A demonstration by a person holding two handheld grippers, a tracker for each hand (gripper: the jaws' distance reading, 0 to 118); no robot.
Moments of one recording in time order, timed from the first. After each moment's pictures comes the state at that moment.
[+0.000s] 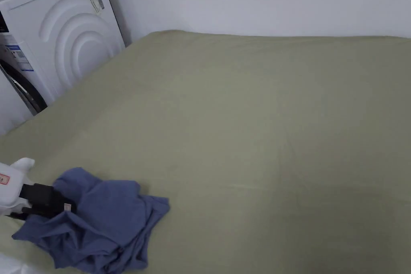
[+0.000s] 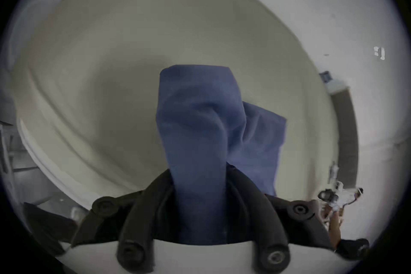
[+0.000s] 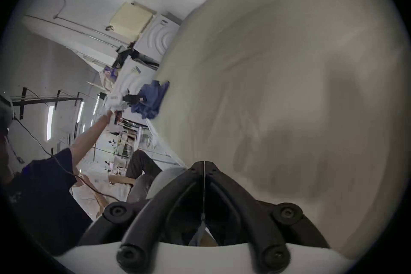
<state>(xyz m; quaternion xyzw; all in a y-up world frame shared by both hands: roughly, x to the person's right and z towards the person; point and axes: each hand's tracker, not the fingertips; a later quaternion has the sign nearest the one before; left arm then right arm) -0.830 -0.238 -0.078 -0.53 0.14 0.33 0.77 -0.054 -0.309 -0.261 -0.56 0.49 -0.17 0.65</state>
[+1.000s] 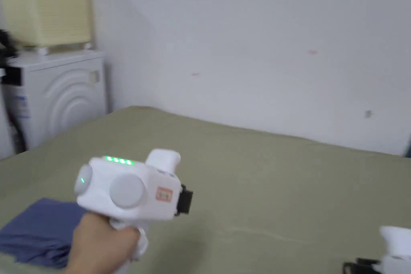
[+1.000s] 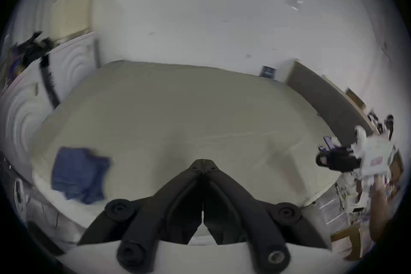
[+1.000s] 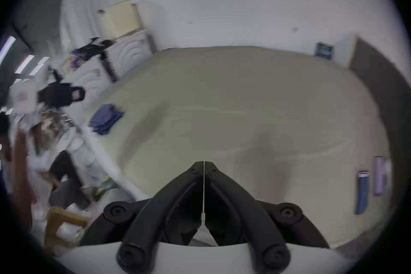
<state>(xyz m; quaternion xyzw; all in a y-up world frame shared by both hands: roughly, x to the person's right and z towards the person) -0.324 -0.082 -0.125 -0.31 0.04 0.08 0.95 0.016 -0.107 -0.241 -0.36 0.30 0.06 0.88</state>
